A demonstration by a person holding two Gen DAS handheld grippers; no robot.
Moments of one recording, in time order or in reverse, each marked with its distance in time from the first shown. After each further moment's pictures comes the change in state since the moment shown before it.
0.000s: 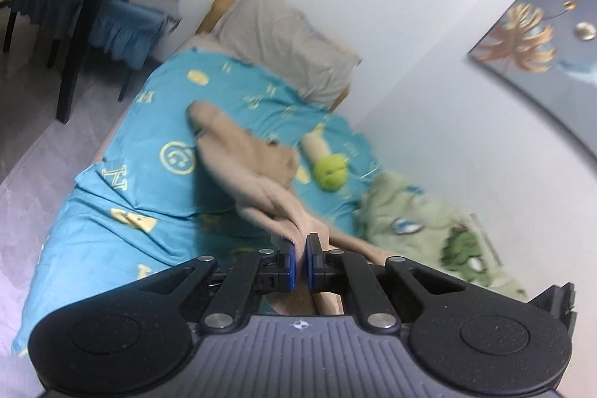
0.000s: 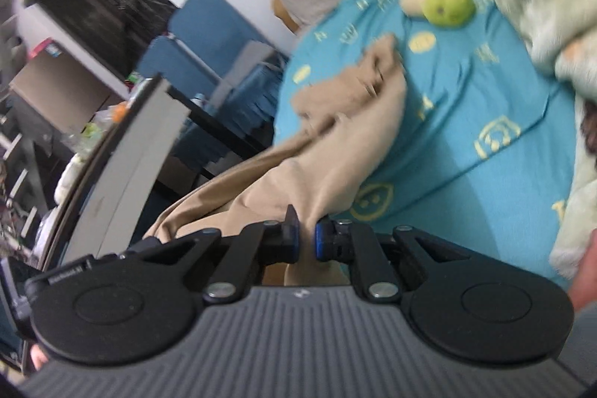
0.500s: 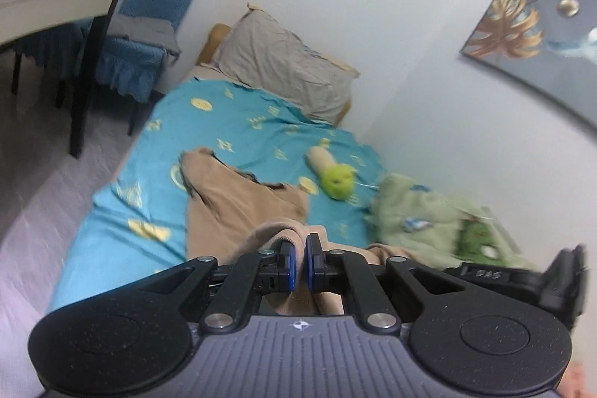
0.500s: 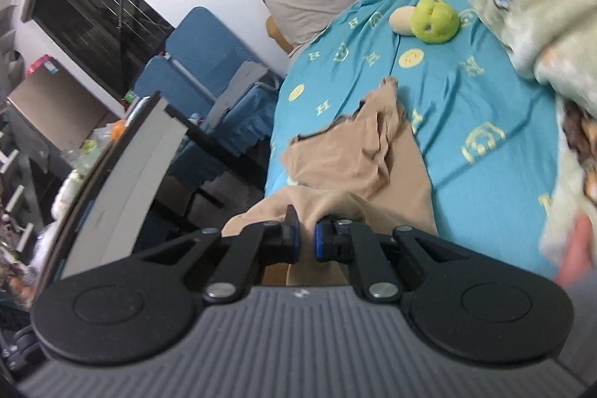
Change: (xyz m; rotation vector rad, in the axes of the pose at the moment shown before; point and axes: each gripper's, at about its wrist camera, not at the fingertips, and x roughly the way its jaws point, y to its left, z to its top) left arm 0.020 0.000 -0.027 0.113 -0.050 0.103; right arm 0.009 -0.002 0.002 0.031 -0.062 -0.045
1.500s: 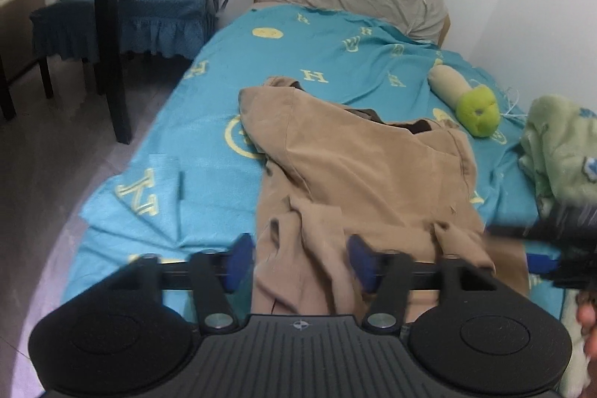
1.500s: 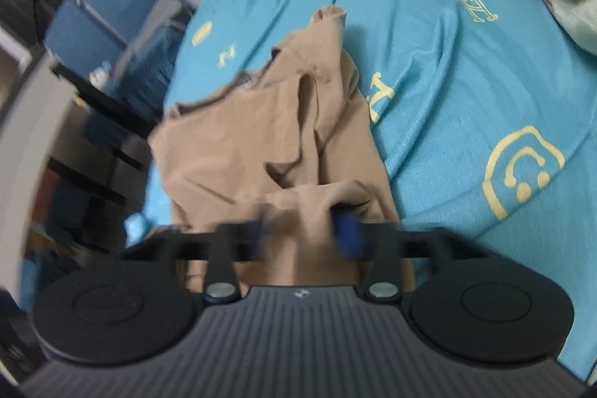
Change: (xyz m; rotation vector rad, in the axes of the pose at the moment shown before) left arm 0.237 0.080 -0.020 0.157 0.181 0.281; right arm 0.203 -0.081 0.032 0.038 0.190 -0.177
